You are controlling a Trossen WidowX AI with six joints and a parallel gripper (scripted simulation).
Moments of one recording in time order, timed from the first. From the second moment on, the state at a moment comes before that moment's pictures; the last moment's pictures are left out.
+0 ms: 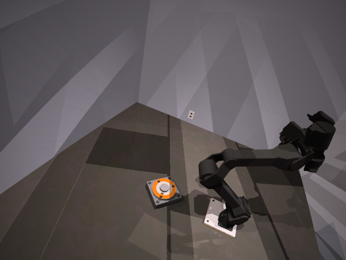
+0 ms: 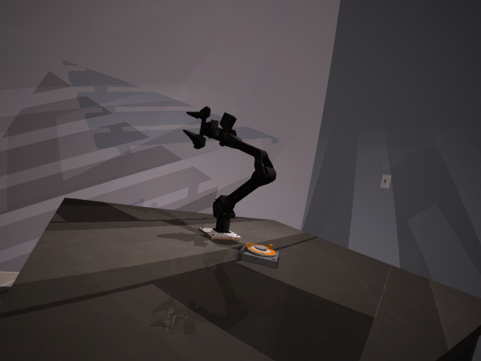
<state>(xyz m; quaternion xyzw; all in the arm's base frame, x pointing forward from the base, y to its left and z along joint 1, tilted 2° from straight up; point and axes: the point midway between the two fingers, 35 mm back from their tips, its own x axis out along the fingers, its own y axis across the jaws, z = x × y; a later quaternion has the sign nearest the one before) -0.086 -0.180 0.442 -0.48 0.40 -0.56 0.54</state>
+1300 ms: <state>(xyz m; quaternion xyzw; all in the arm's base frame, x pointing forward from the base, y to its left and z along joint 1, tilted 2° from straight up) 0.147 -0.302 0.323 -0.04 0.20 -0.30 0.93</state>
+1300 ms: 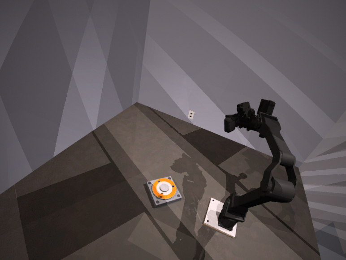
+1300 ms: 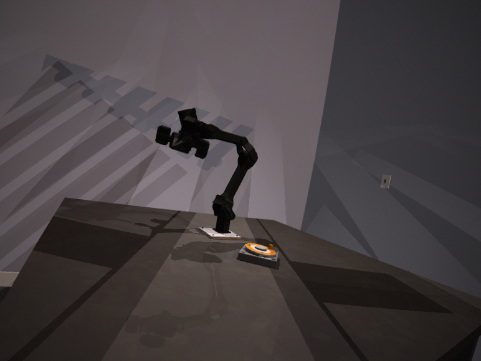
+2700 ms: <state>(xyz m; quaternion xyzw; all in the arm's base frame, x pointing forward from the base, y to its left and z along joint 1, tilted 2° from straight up) 0.322 0.040 0.114 0.01 0.70 0.00 0.71</state>
